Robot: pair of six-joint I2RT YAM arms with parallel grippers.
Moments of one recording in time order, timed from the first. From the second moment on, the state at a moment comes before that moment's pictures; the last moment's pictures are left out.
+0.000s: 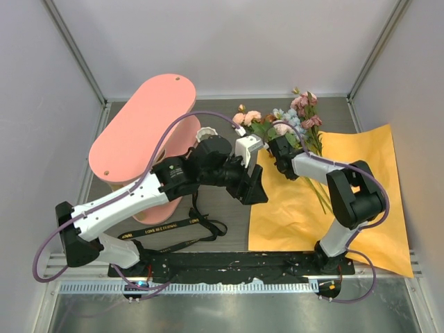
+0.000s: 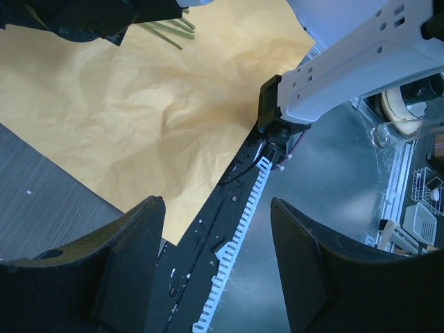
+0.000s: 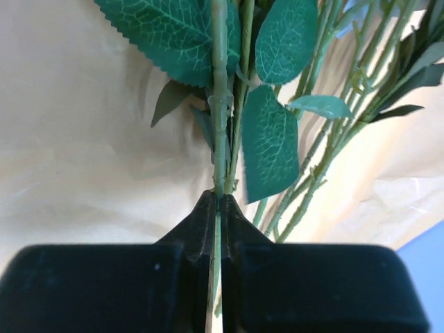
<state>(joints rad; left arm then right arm) -1.06 1.37 1.41 -0.52 0.31 -0.45 0.38 1.71 0.97 -0.42 0.55 -0.34</state>
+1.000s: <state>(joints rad) -0.91 1.36 1.51 -0.21 0.32 -0.68 0.41 0.71 0.63 -0.06 0.28 0.00</state>
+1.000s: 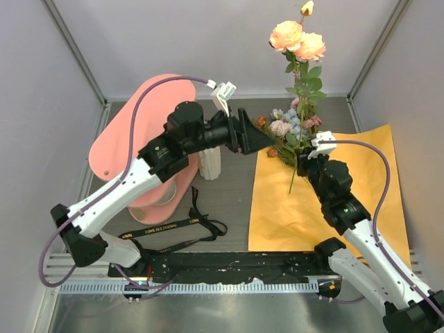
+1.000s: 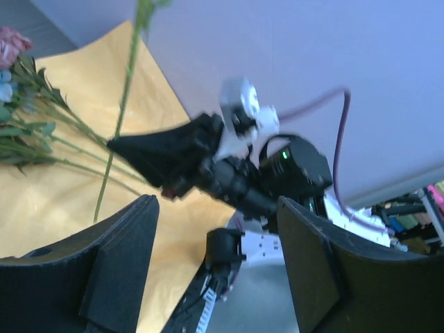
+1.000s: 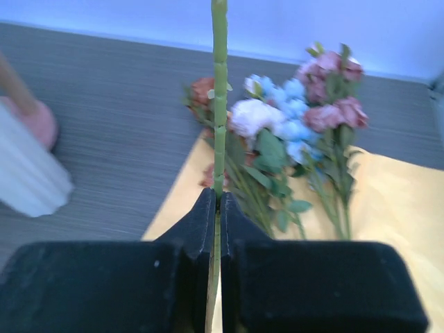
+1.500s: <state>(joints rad) -0.80 1.76 1.85 -0.21 0.51 -0.52 0.41 0.70 0.64 0.03 -0.14 0.14</state>
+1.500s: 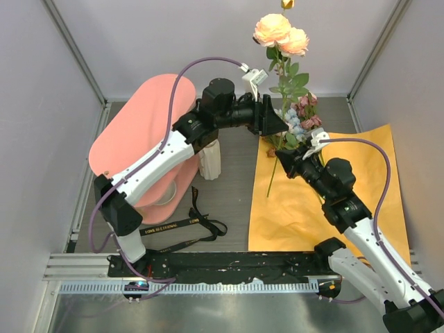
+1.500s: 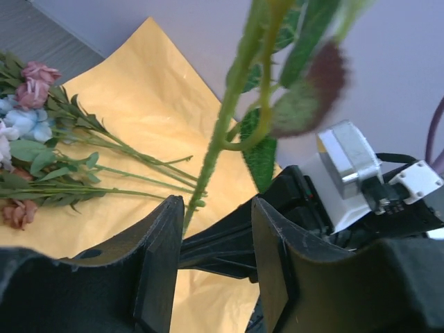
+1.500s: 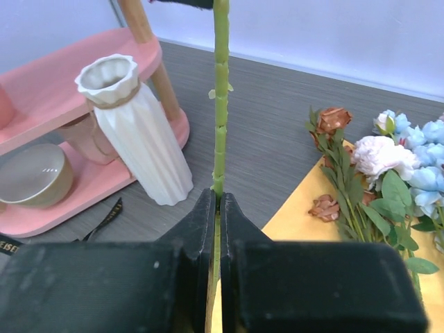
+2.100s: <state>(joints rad) -0.81 1.76 1.90 -0.22 0.45 -0.44 0.41 0.69 0.64 0.05 -0.25 0.16</state>
